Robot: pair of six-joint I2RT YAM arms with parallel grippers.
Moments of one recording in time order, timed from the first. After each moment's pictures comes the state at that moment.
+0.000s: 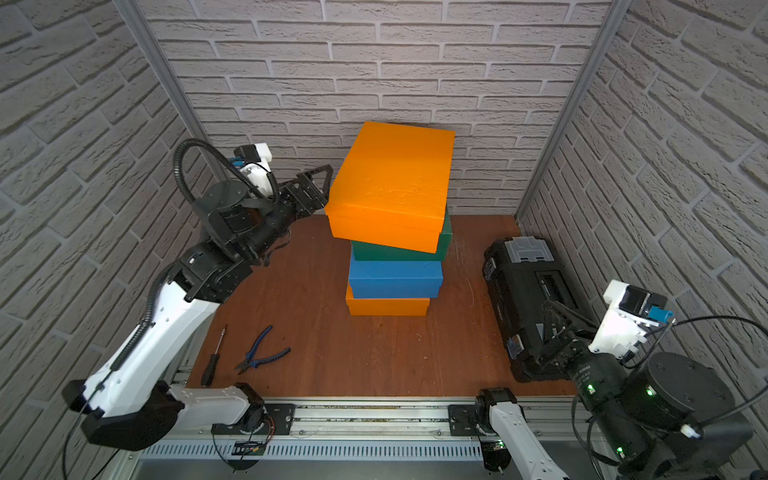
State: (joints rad) left arm -0.67 1.27 1.71 -0.36 -0.21 -0.60; right arm -0.01 0.76 2.02 -1.55 0.02 0.39
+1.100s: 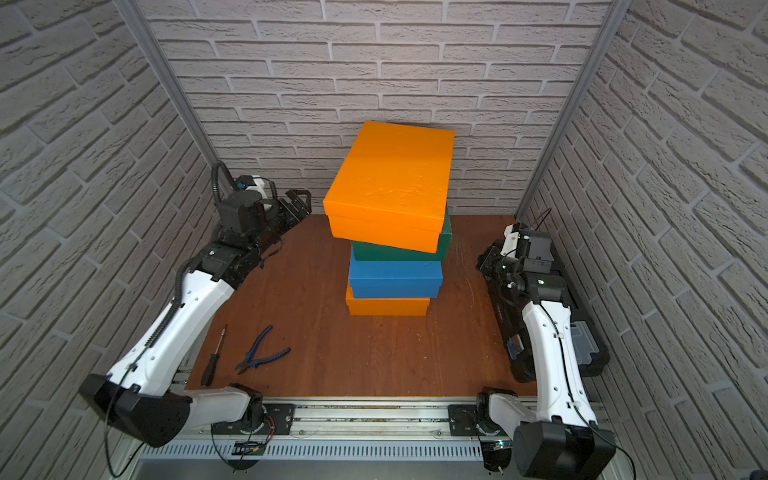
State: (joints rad) left arm -0.34 1.29 1.42 -0.40 -0.12 -0.77; right arm -0.20 1.14 1.18 -0.77 -0.35 0.45
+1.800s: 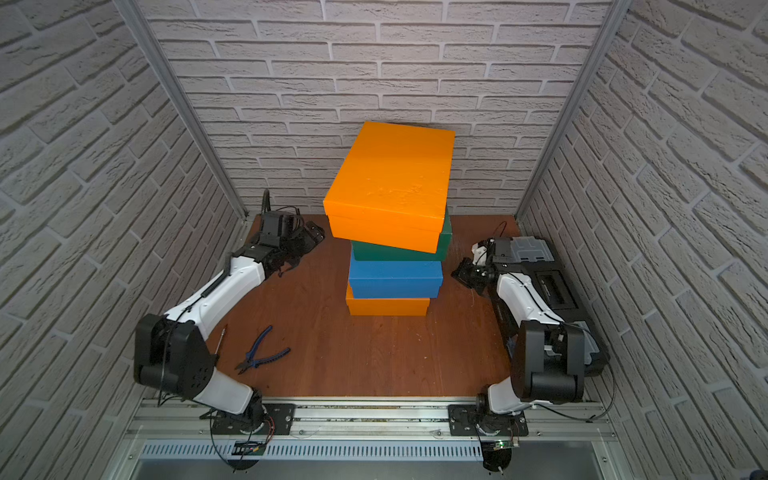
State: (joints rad) left arm -0.27 1.55 1.24 -0.36 0.02 -0.90; right arm -0.13 1.52 1.00 -0.48 -0.51 0.47
